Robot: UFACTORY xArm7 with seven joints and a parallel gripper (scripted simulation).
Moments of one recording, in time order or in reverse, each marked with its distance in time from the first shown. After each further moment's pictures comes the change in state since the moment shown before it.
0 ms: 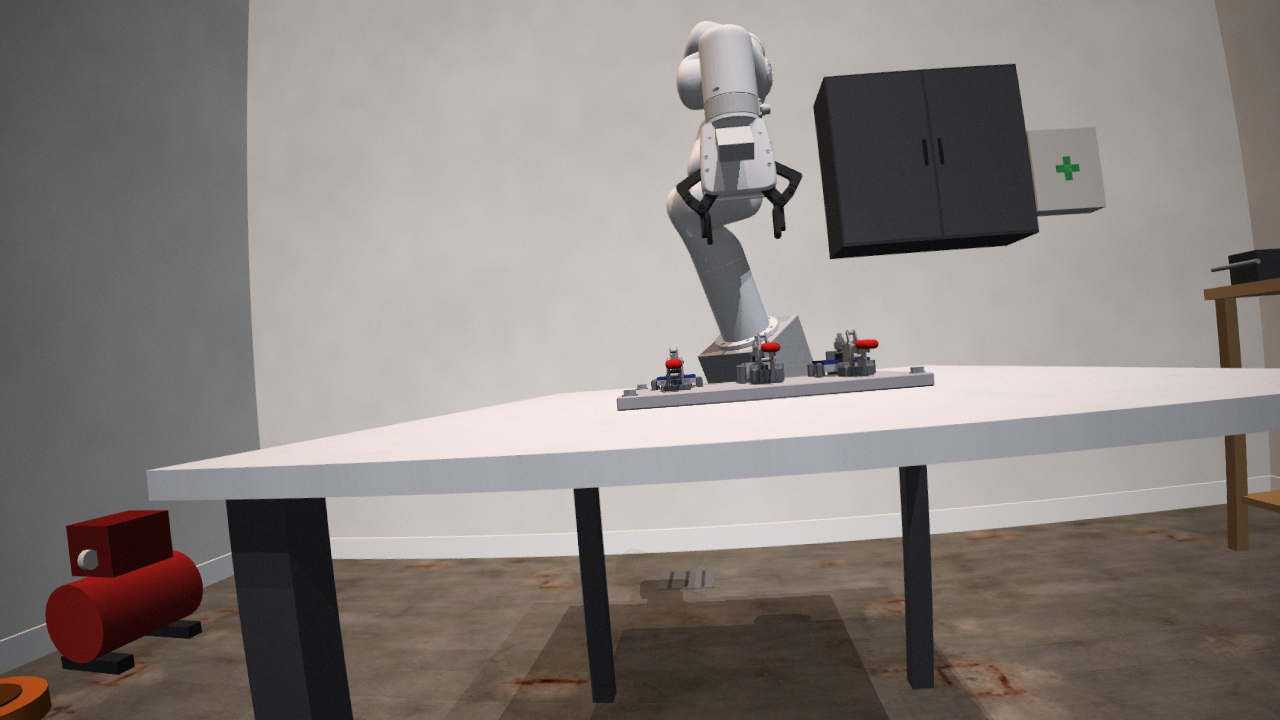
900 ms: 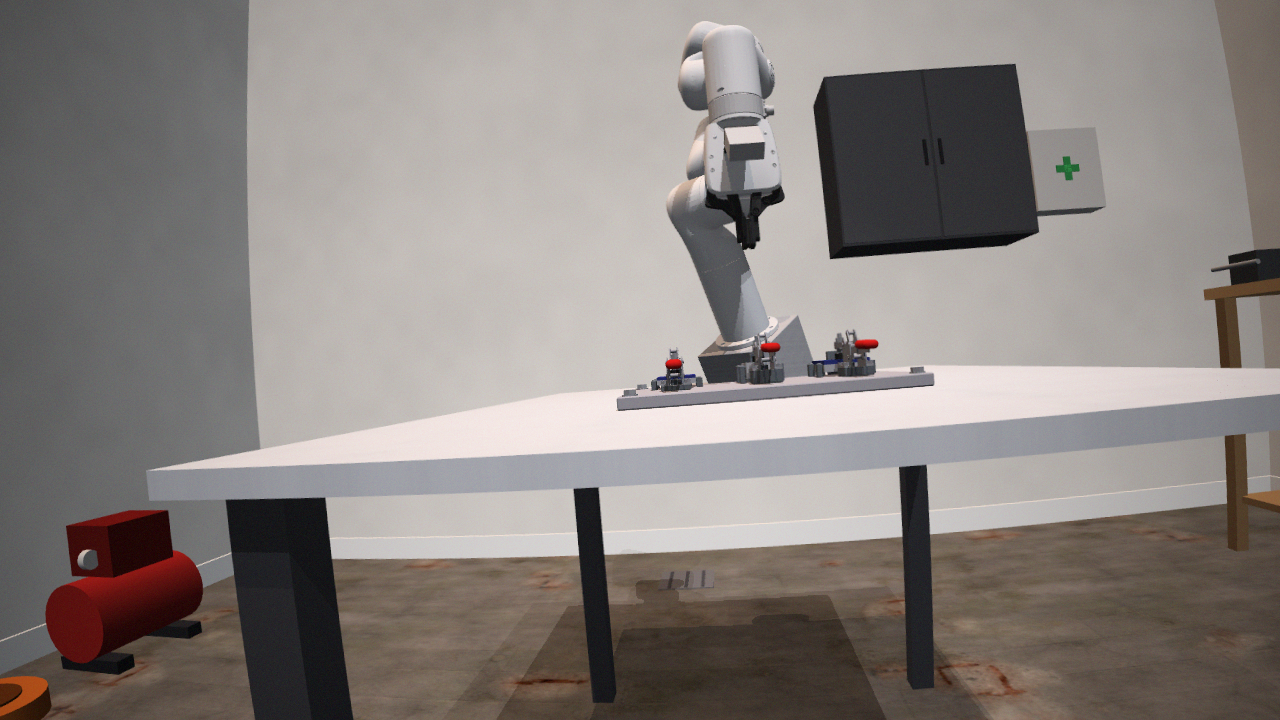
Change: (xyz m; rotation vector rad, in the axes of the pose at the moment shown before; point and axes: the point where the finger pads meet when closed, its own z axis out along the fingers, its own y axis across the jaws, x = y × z) arm 0.000 -0.006 0.001 0.003 0.005 -0.059
